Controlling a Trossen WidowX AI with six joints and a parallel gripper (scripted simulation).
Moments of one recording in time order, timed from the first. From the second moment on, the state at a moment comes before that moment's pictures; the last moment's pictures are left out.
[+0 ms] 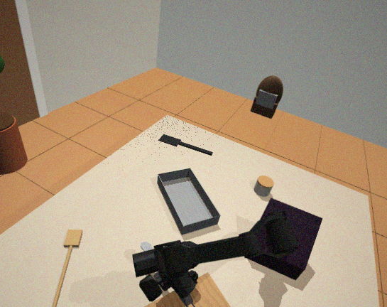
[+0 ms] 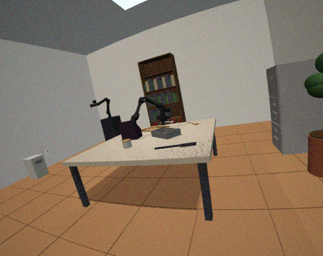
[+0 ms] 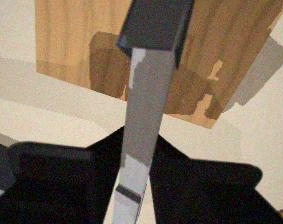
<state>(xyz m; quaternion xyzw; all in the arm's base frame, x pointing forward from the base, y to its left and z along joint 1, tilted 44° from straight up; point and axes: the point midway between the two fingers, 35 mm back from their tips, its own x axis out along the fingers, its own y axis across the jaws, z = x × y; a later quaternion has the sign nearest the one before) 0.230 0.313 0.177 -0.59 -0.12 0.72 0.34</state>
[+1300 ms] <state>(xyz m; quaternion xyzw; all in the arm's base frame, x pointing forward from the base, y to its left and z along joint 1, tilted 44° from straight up) 0.049 0.351 0.269 -0.42 0.09 0.73 0.54</state>
